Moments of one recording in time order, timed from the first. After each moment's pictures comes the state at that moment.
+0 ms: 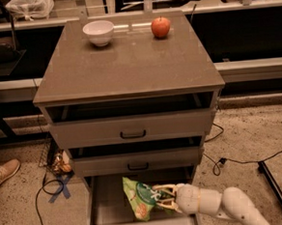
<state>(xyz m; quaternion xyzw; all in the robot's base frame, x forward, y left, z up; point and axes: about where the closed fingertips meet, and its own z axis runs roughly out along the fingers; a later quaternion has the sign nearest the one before) 0.454 -0.044 0.483 -0.54 0.53 0.29 0.59</state>
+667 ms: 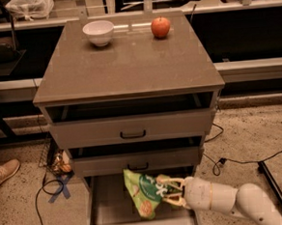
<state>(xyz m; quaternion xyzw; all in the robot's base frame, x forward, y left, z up) 0.428 -0.059 0.580 -0.56 0.47 0.25 0.63</state>
